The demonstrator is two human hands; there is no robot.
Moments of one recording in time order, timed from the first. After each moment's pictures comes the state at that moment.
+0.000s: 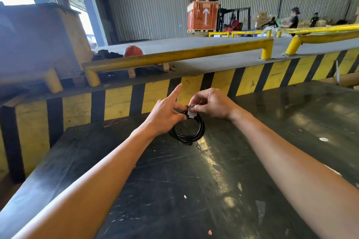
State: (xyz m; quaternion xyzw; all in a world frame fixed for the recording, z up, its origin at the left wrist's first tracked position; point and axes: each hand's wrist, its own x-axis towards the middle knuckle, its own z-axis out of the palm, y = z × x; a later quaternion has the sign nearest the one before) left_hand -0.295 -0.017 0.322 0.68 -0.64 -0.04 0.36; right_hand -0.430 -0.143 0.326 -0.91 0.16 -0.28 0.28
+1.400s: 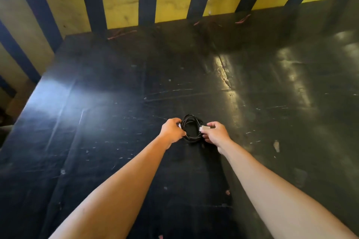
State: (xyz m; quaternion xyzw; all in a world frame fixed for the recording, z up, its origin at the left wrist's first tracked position) left_hand -0.192 -0.054 0.001 0.84 -0.18 -0.40 0.31; right_hand -0.316 -0.156 -0.030 -0.51 0.54 -0.07 0.66
